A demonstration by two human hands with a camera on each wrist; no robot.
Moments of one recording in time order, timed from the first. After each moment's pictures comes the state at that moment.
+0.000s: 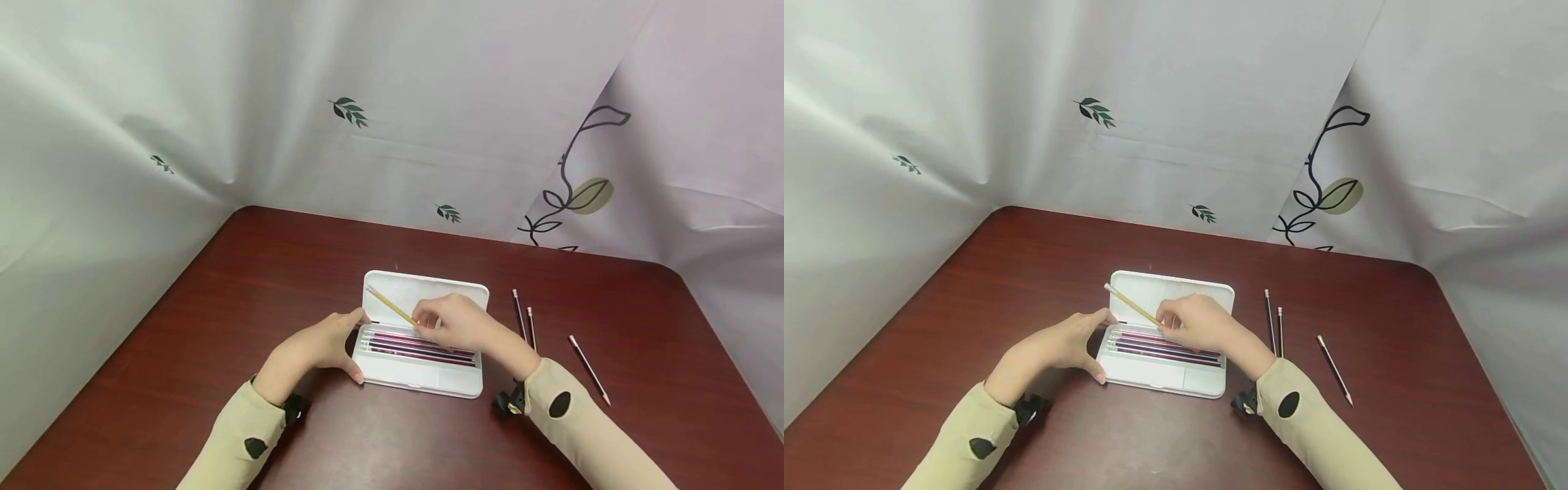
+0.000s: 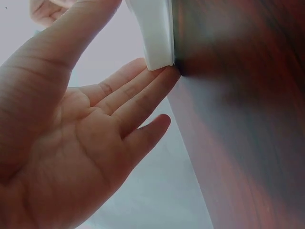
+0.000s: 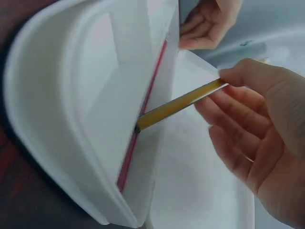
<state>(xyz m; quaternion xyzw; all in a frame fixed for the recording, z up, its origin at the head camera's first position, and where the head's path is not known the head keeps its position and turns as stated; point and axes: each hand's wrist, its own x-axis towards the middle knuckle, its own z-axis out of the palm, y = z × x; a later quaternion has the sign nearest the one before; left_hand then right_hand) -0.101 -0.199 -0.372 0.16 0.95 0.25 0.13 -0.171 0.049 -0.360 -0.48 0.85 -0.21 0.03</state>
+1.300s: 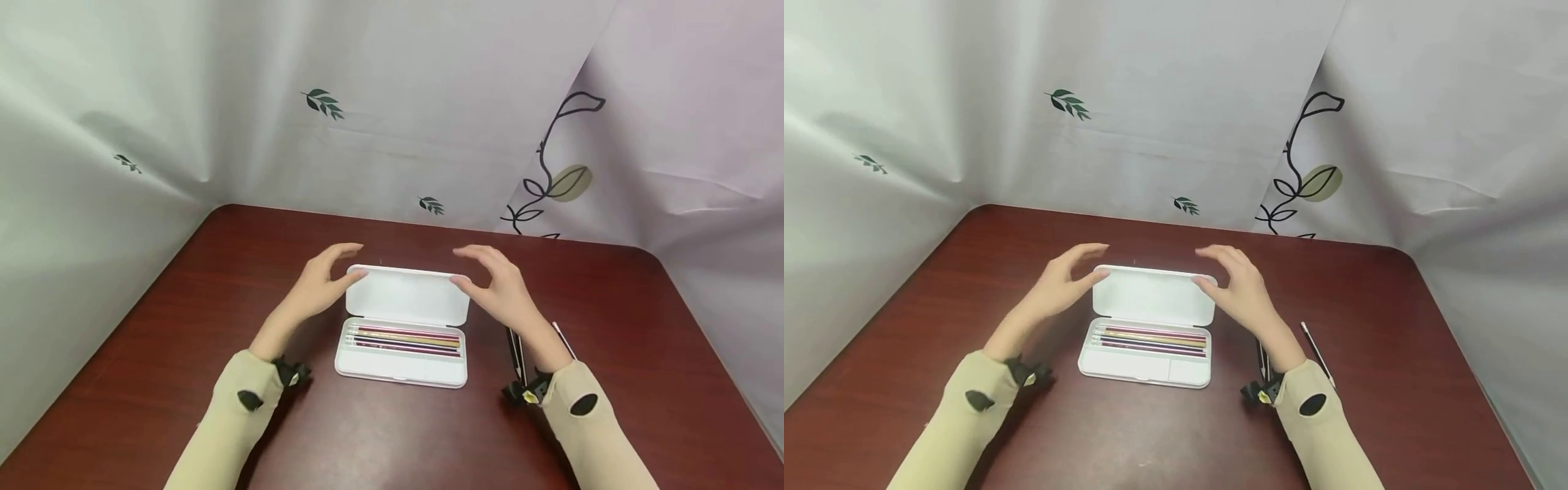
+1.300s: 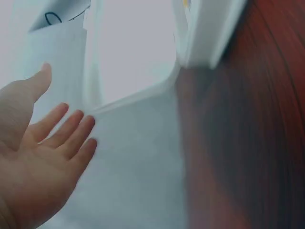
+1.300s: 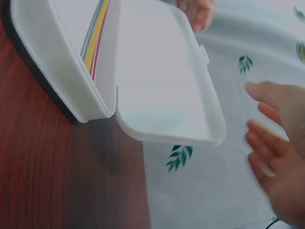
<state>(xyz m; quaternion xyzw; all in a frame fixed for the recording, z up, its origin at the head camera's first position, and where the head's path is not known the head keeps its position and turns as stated) -0.158 -0.197 -0.357 0.17 0.91 0.37 -0.08 -0.191 0.118 -0.355 -0.32 0.86 -0.38 -0.14</state>
